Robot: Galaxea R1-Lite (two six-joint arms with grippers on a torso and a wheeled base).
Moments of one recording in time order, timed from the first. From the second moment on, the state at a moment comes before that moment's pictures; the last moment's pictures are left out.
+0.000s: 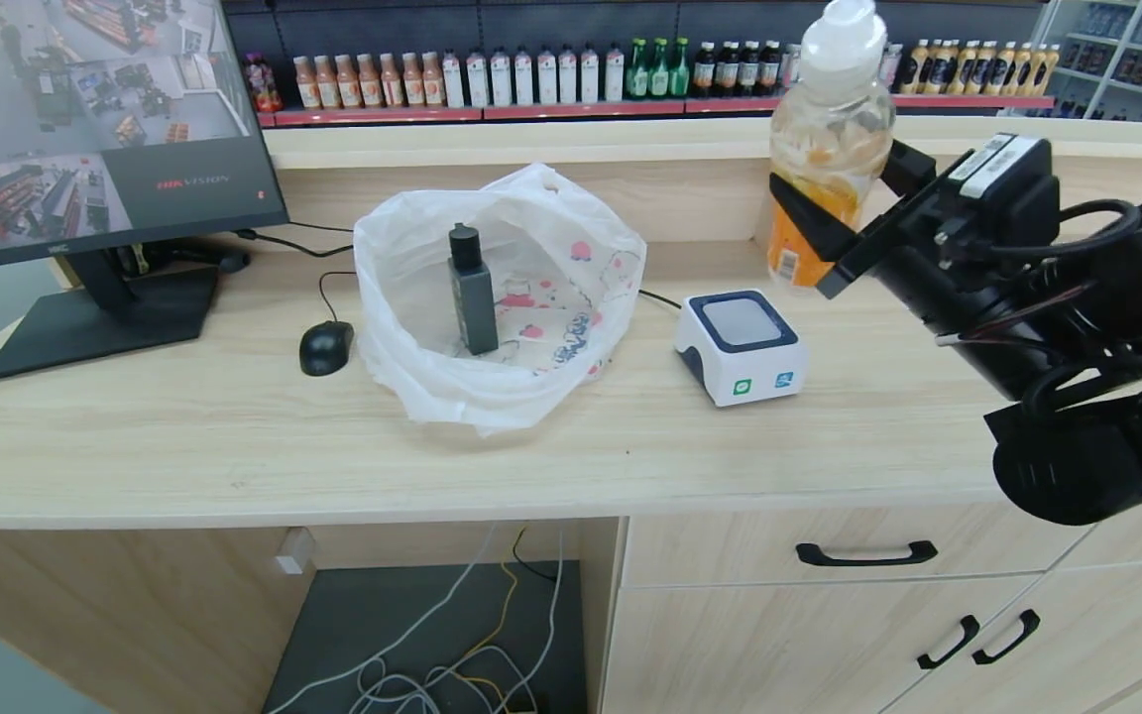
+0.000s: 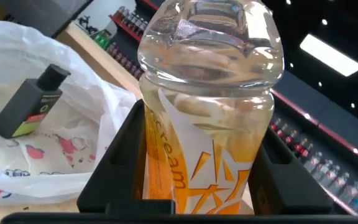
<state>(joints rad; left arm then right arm) 0.00 0.00 0.00 0.00 0.00 0.01 0.29 1.87 -0.97 -1.57 0.42 -0.52</state>
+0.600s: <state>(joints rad) 0.00 0.00 0.00 0.00 0.00 0.01 0.28 1.76 -0.87 -1.57 0.25 -0.20</state>
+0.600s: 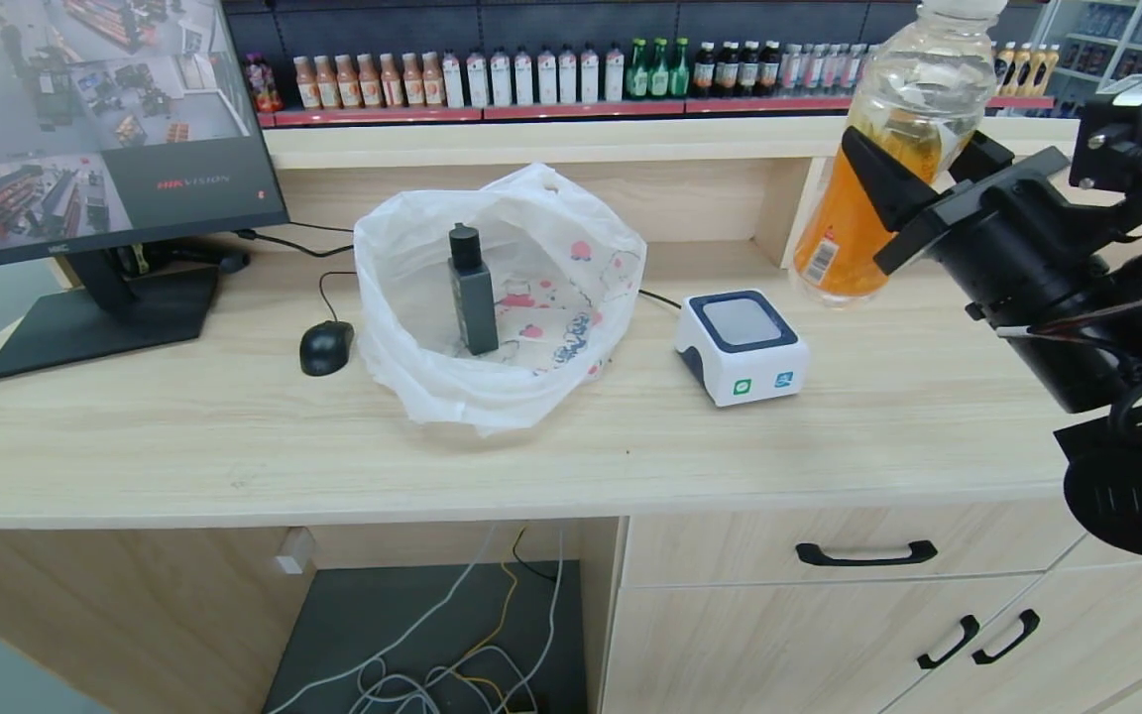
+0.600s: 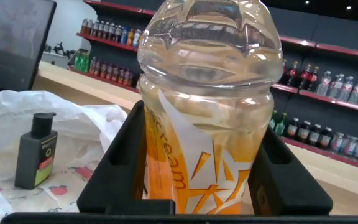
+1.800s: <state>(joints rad) 0.00 0.00 0.00 0.00 0.00 0.01 0.27 1.75 -0.84 -1.57 0.10 -0.04</state>
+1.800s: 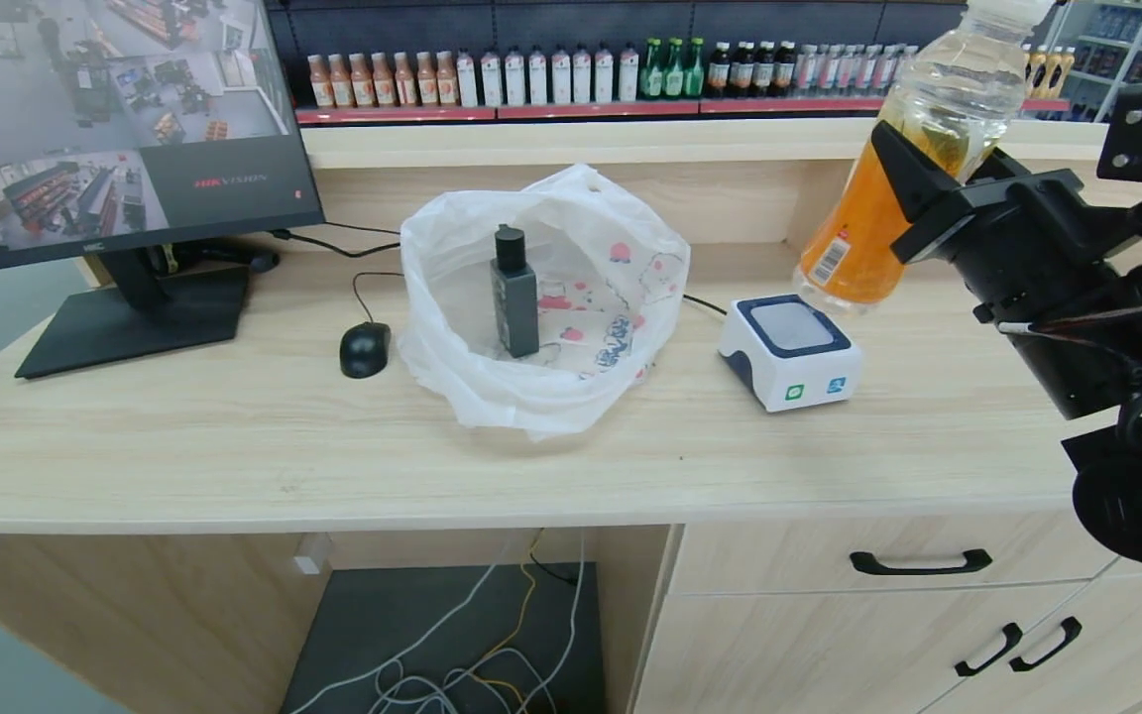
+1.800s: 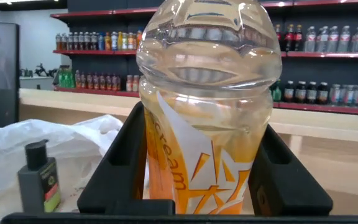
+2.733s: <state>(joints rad) 0.00 0.00 0.00 0.00 0.00 0.01 0.27 1.78 -0.89 -1.57 0.10 -0.03</state>
